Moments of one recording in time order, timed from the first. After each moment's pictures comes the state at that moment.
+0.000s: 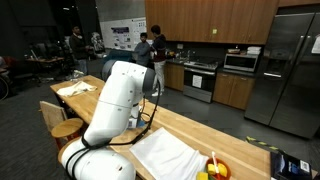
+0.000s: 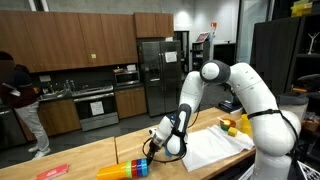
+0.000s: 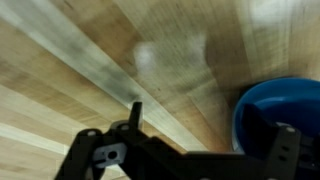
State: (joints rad) arm 0.06 0.64 0.43 -2.32 -0.25 3.40 -0.24
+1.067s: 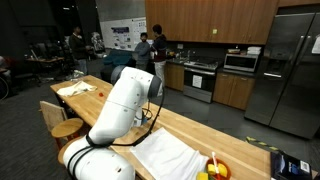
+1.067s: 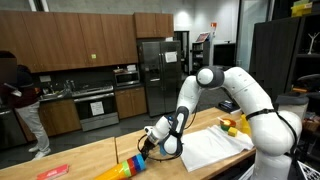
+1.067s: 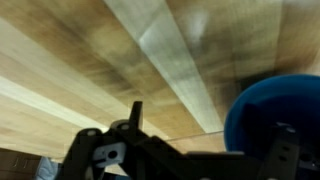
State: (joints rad) arm 0.01 0.77 0.45 -2.17 -0.41 3.46 -0.26
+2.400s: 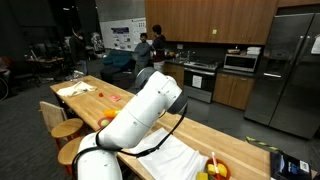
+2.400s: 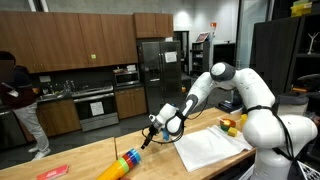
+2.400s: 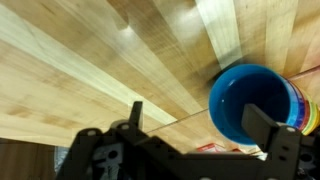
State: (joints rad) arm -0.51 0.87 0.84 -2.13 -0.58 3.15 -0.23
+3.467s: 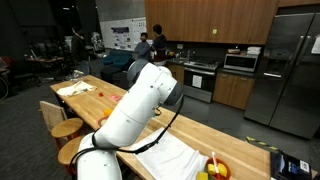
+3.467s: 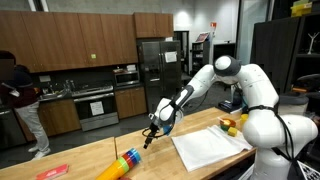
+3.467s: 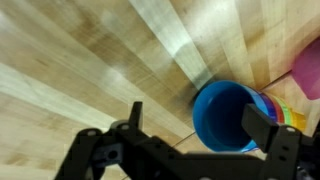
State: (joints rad) arm -0.52 0.75 0.90 -2.15 -0.18 2.89 -0.39
